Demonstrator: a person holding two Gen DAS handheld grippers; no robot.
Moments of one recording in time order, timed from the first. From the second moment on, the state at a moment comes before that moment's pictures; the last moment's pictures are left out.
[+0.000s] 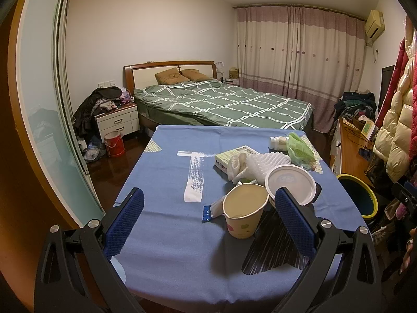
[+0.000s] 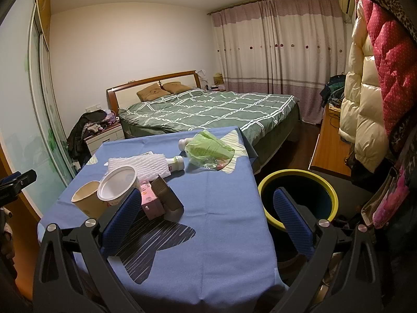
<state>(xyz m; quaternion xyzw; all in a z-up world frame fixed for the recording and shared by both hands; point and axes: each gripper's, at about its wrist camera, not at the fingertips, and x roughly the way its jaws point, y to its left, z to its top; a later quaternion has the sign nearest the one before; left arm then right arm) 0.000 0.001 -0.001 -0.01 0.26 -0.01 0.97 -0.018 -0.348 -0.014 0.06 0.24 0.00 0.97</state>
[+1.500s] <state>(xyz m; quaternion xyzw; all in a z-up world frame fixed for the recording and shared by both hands) 0.061 -0.002 -0.022 0.00 0.29 -0.01 0.96 0.032 -0.357 -0.035 0.07 0.27 -0.01 0.96</state>
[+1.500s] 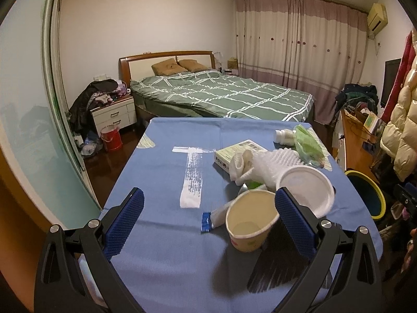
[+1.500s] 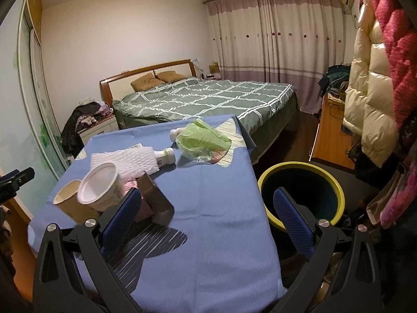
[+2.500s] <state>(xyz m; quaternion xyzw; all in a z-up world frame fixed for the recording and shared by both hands) 0.281 0.013 -0.058 -0.01 0.31 0.00 0.95 0.340 -0.317 -0.113 0.02 0.42 -0.01 0.91</state>
